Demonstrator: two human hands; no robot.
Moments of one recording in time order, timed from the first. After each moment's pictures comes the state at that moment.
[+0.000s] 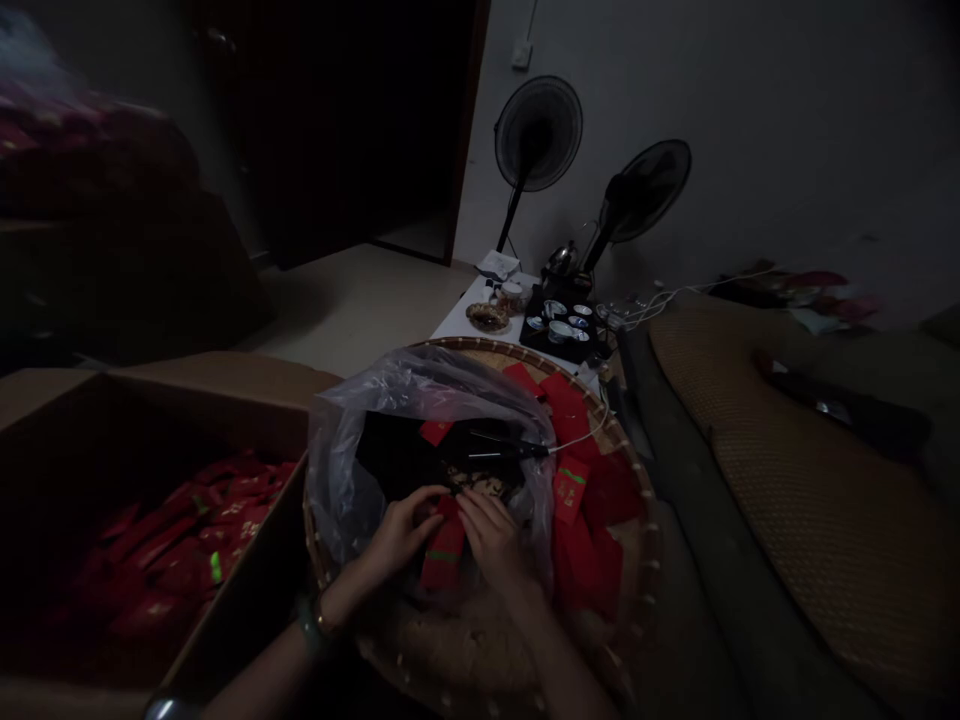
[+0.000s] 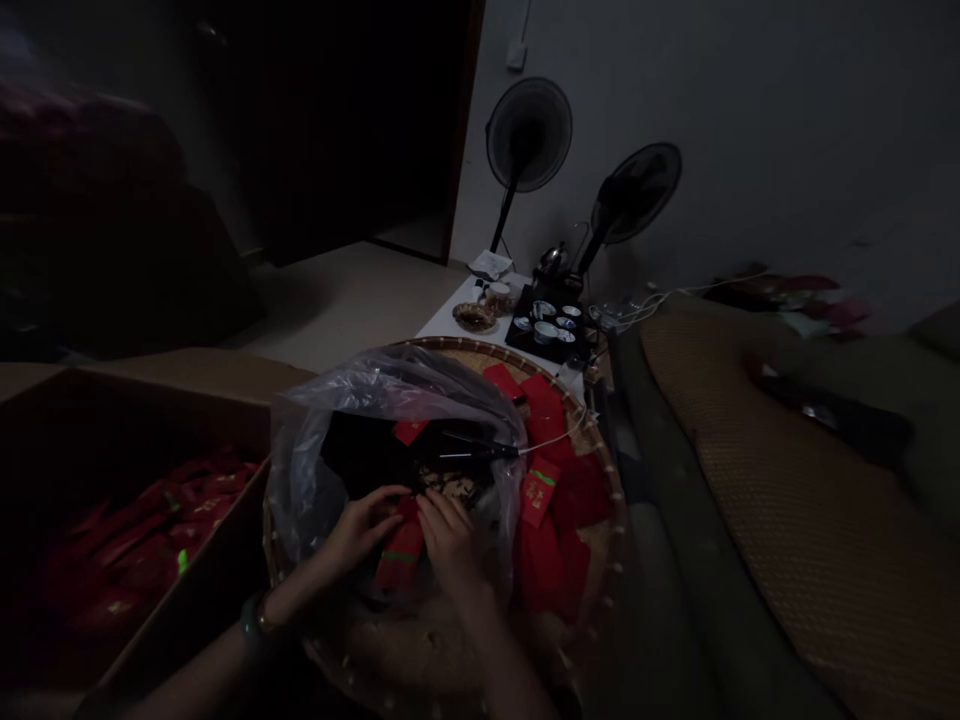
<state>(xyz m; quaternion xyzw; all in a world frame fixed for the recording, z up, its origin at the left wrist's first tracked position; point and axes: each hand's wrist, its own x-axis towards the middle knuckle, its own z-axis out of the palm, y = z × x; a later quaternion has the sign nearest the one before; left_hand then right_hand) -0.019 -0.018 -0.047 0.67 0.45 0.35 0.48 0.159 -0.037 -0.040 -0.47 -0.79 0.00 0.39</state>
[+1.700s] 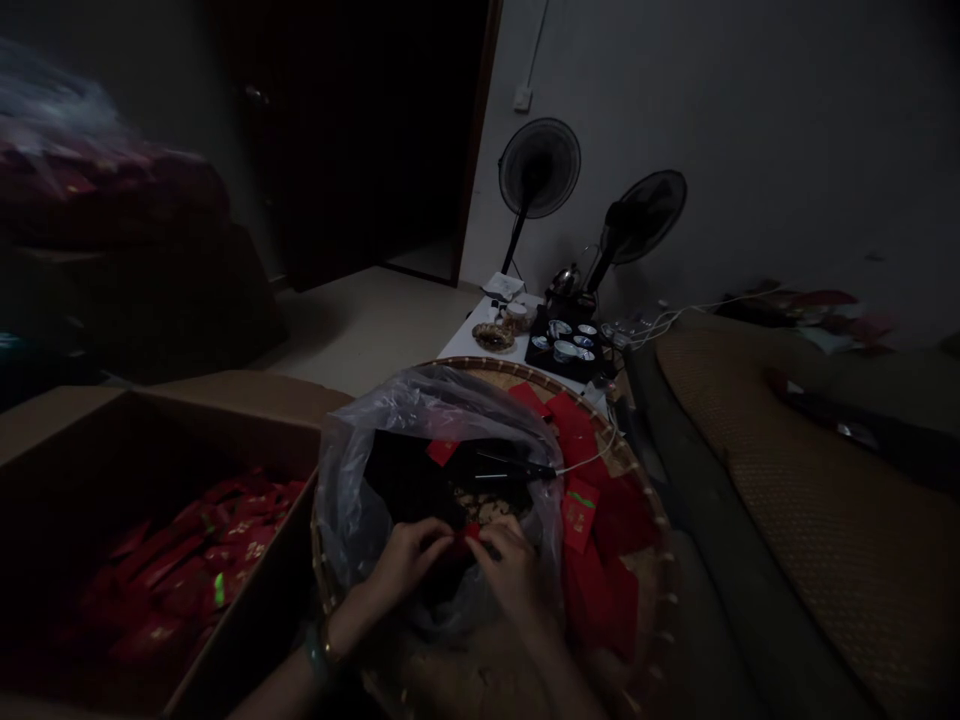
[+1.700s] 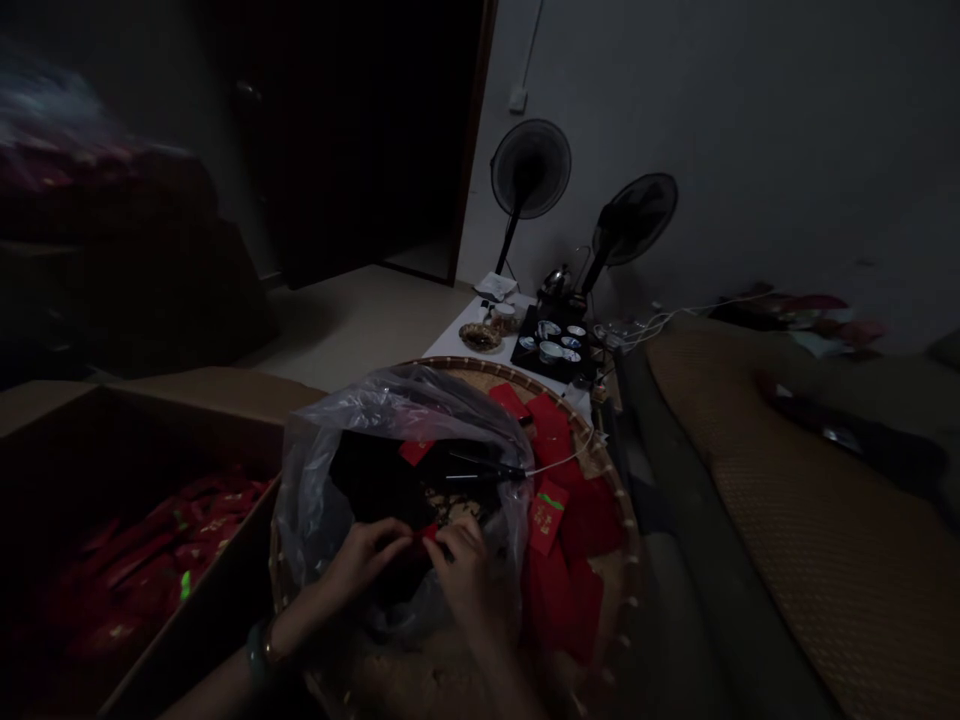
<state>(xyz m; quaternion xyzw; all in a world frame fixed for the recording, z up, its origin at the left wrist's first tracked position) -0.020 -0.021 -0.025 0.71 0.48 0.30 0.42 0.163 -0.039 -0.035 -0.53 -0.73 0.12 0.42</state>
